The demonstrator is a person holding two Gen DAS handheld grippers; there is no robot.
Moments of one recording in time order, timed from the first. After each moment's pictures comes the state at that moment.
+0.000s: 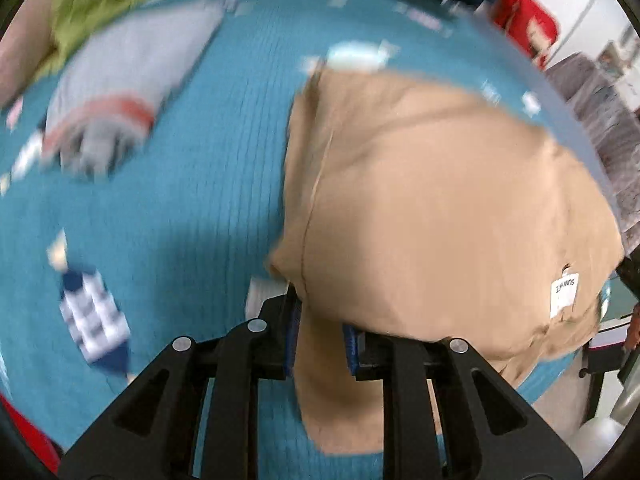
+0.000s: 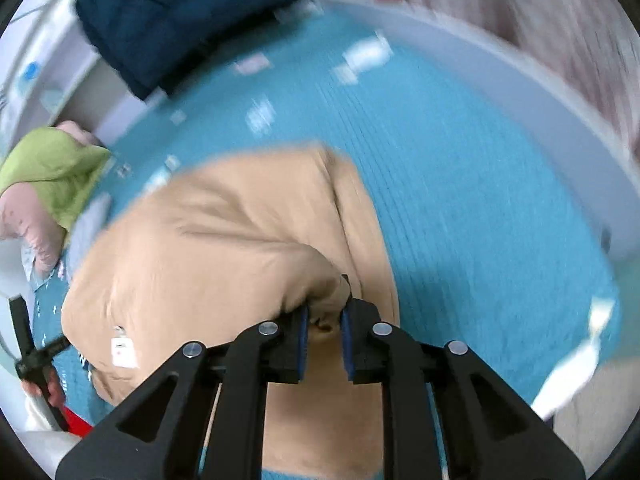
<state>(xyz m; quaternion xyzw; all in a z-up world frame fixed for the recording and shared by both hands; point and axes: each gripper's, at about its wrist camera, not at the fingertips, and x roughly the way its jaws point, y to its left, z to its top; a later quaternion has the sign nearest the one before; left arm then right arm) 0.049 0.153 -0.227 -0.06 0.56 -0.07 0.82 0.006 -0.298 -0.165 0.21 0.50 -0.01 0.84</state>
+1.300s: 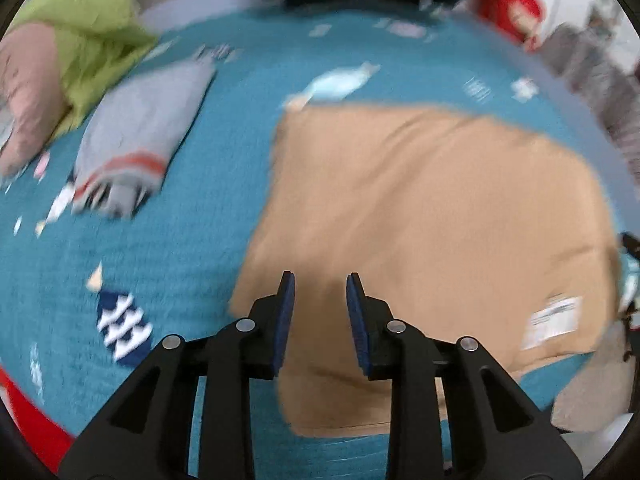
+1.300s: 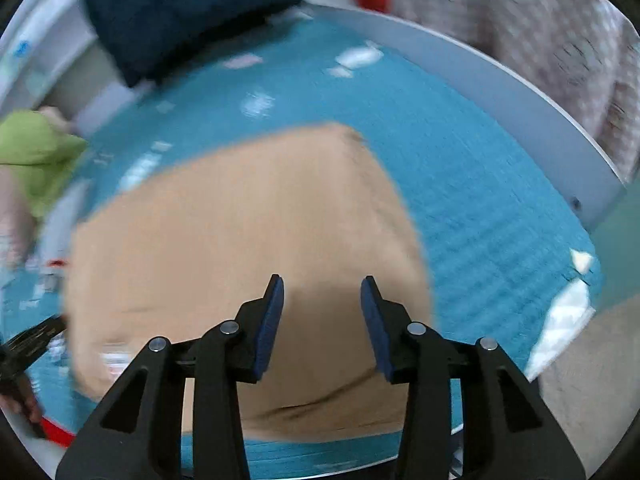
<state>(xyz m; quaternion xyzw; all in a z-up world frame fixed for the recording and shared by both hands) 0.031 0.115 -0.179 0.02 0.49 -0.08 0.87 -0.014 -0.217 -0.135 0.15 0.46 -0.02 0.87</state>
